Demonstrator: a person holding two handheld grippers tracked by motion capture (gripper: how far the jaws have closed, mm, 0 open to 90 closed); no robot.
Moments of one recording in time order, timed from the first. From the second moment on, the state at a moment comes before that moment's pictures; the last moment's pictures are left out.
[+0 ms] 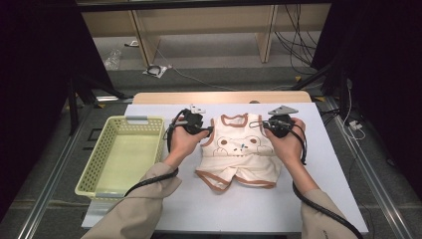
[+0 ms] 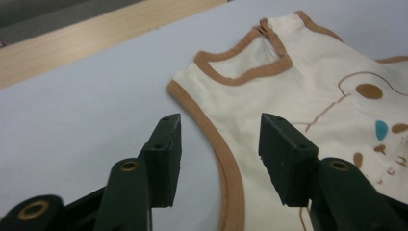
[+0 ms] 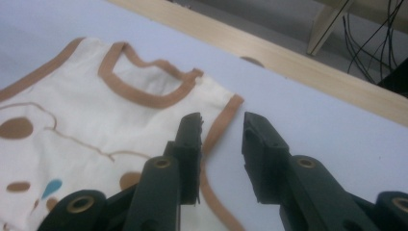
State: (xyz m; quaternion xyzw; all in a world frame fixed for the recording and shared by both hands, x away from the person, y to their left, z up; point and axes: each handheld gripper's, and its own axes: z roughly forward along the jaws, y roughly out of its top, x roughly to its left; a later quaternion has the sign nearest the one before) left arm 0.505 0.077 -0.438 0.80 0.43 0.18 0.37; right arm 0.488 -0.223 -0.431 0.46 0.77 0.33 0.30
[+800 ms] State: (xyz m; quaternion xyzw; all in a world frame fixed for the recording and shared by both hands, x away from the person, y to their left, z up) left arm 0.402 0.090 -0.453 0.87 0.30 0.14 0.37; right arm 0.399 -0.244 -0.453 0.43 0.80 0.34 0.23
